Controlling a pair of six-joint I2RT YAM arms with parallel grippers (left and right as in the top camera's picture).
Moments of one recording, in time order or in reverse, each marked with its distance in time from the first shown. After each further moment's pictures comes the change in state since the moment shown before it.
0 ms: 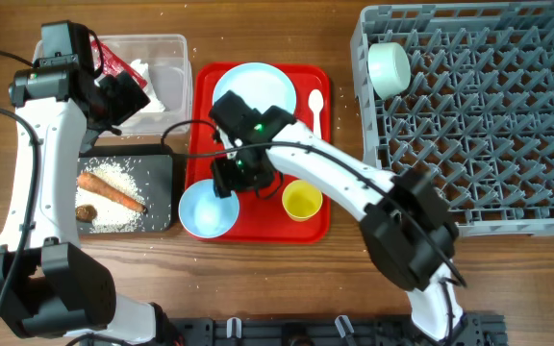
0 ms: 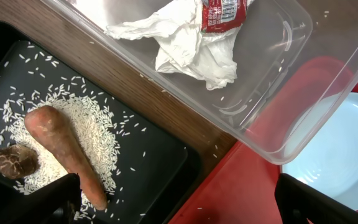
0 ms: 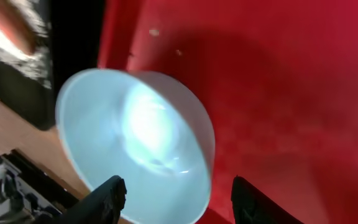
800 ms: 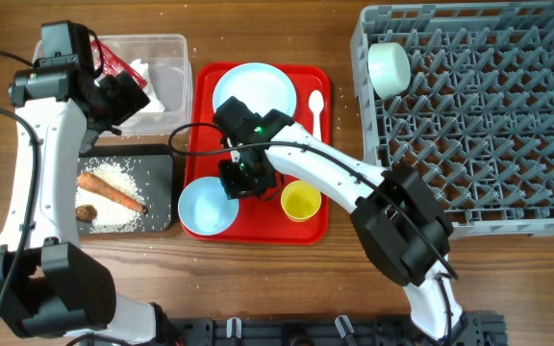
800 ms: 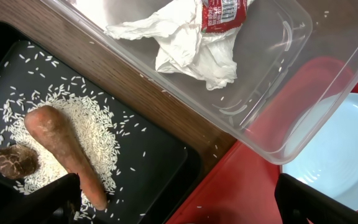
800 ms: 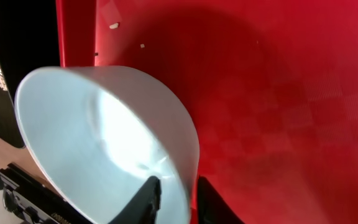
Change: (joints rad) left arm 0.000 0.000 0.000 0.000 0.000 0.000; right arm -0.010 0.023 -0.032 0.026 -0.010 0.068
